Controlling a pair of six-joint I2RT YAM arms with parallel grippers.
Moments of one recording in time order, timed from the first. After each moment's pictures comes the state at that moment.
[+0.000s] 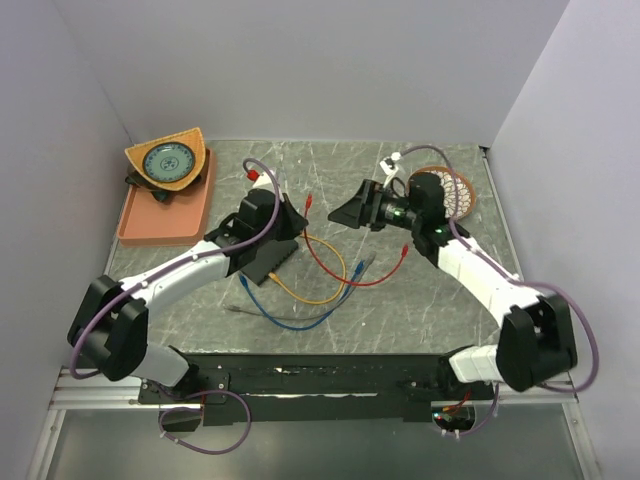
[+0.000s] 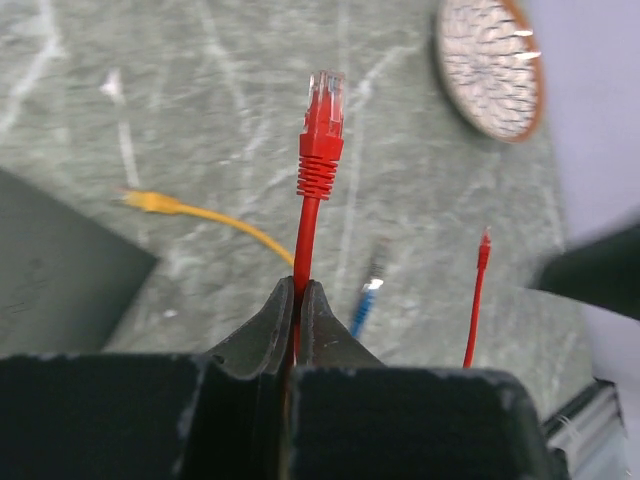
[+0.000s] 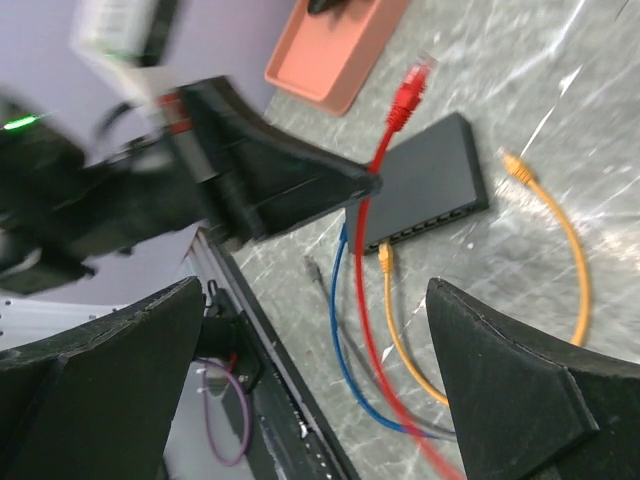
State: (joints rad) left arm -0.62 1.44 0.97 0.03 -0.05 -0.69; right arm 0.34 1.29 0.93 0.09 -0.67 0.67
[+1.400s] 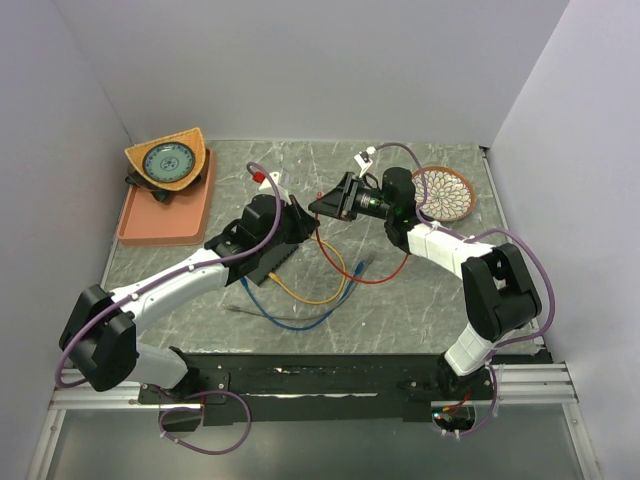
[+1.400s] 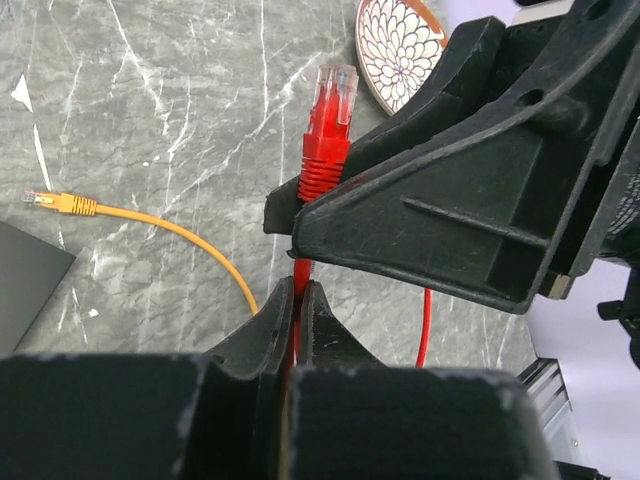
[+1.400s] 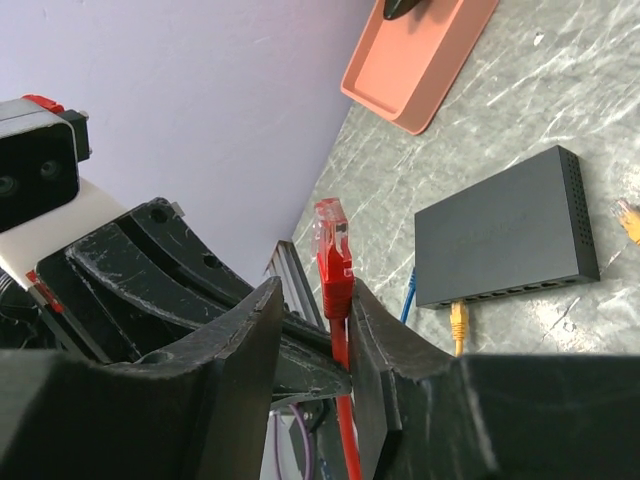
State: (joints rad) left arm -0.72 1.37 0.97 0.06 -0.09 -0.74; right arm 0.42 1.64 1.01 0.51 -0.76 0.96
